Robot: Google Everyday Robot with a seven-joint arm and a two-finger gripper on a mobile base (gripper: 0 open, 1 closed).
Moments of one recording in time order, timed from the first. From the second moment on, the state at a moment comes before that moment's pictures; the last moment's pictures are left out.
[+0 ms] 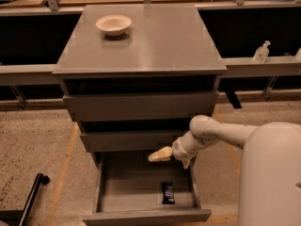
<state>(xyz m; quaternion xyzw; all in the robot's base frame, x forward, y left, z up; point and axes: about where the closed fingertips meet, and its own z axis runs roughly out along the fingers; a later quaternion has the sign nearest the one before) 0.572 -0.084 0.432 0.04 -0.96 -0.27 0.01</state>
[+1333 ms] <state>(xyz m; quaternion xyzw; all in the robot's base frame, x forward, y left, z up) 0.588 -0.073 0.359 -0.01 -0.95 -0.30 0.05</state>
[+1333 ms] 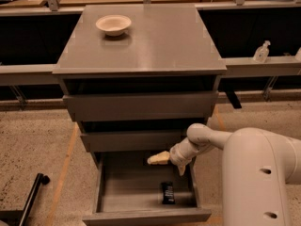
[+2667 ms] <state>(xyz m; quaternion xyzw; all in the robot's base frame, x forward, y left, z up) 0.581 -0.072 0.257 -0.04 -0.94 -0.34 0.04</state>
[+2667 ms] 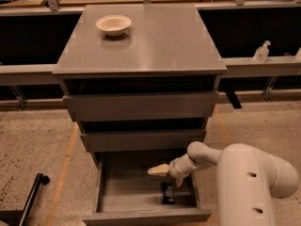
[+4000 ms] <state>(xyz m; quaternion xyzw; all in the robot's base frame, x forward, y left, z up) 0.579 -0.067 0.194 -0.06 -0.96 -0.27 0.08</state>
